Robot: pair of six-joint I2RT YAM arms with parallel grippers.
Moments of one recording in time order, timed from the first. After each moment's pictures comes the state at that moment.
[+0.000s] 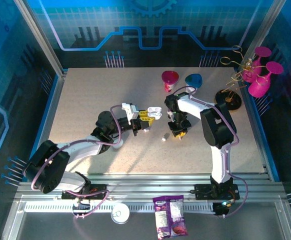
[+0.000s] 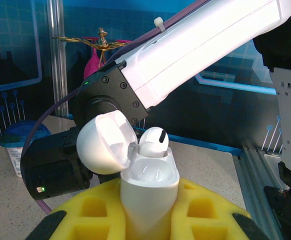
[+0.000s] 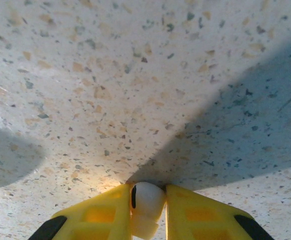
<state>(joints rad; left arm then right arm) -0.54 1.39 0.56 0.97 0.68 -0.17 0.44 2.06 1.45 -1.18 -0.01 0.17</state>
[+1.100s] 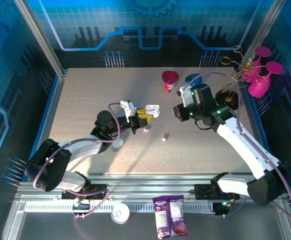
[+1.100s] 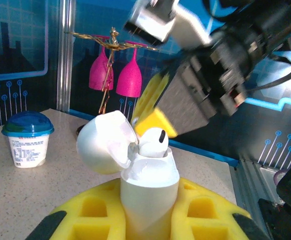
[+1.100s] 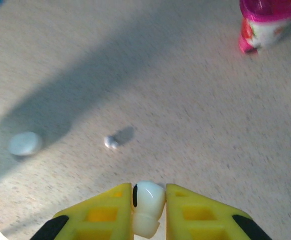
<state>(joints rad) -0.51 1.41 0.55 1.00 0.68 -0.27 0.46 1.21 1.18 -0.70 -0.17 0.09</state>
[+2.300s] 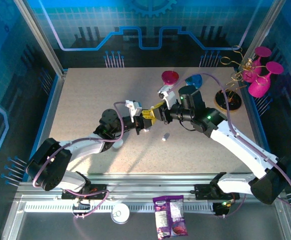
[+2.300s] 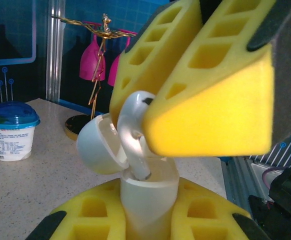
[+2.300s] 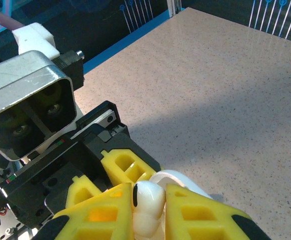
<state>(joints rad) -0.57 1.43 0.61 0.91 0.65 -0.27 0.65 1.24 1.18 -0.44 -0.33 0.08</state>
